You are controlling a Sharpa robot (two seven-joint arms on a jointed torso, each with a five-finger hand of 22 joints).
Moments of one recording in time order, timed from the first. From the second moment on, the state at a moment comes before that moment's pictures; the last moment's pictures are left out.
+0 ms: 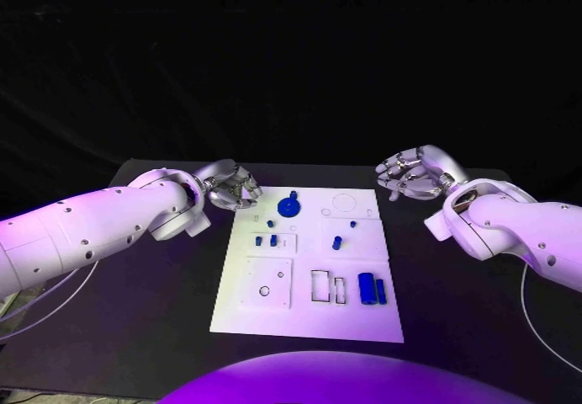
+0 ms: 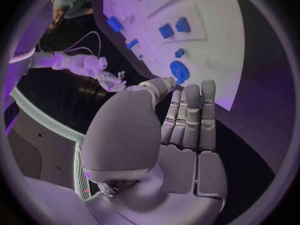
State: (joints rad) left arm 1.11 -0.86 0.00 1.36 -0.98 -0.15 0.04; left_hand 1.48 -0.24 0.56 0.13 0.27 0.84 0.20 0.32 0.23 0.87 0.14 0.45 0.15 0.97 0.06 1.21 0.43 0.17 0.93 0.16 0.90 0.94; right arm 1.21 -0.88 -0.16 1.47 -0.79 -0.51 0.15; right_hand 1.33 -0.17 0.48 0.01 0.31 0.91 0.17 0.28 0.33 1.06 0.10 0.26 0.06 1.42 0.02 0.27 0.52 0.17 1.25 0.11 0.29 0.46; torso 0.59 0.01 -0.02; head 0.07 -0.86
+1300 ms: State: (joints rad) left arm 1.12 -0.95 0.00 1.58 -0.08 -0.17 0.30; left_hand 1.45 -0.23 0.55 0.13 0.27 0.84 0.19 0.36 0.23 0.90 0.13 0.58 0.20 0.97 0.06 1.19 0.40 0.17 0.93 0.15 0.86 0.90; right arm 1.18 -0.72 -0.17 1.43 -1.75 -0.22 -0.18; right_hand 1.28 -0.22 0.54 0.02 0.29 0.94 0.16 0.25 0.33 1.12 0.10 0.16 0.07 1.46 0.01 1.22 1.16 0.10 1.41 0.09 1.18 1.26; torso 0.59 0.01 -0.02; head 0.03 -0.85
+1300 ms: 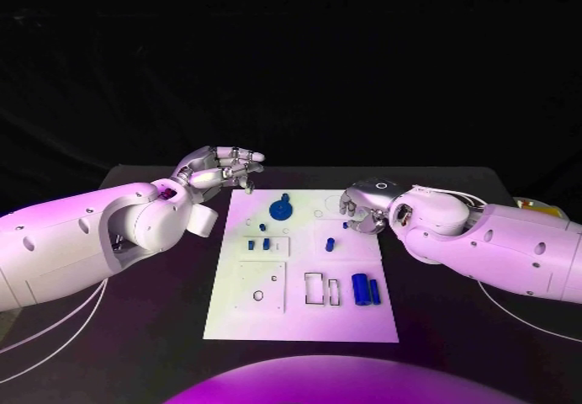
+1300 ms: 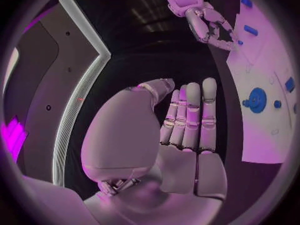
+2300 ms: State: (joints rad) left arm 1.12 -0.95 0.00 1.57 -0.05 -0.16 0.31; left_hand 1.45 -0.23 0.55 0.12 0.28 0.83 0.20 0.37 0.23 0.89 0.13 0.60 0.20 0.98 0.05 1.20 0.41 0.17 0.96 0.15 0.86 0.90; right arm 1.13 -0.68 -0.16 1.39 -1.76 -0.22 -0.19; right_hand 1.33 -0.18 0.57 0.00 0.21 1.01 0.14 0.29 0.36 1.18 0.07 0.19 0.09 1.46 0.00 1.30 1.20 0.07 1.43 0.09 1.31 1.31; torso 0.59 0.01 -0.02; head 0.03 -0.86
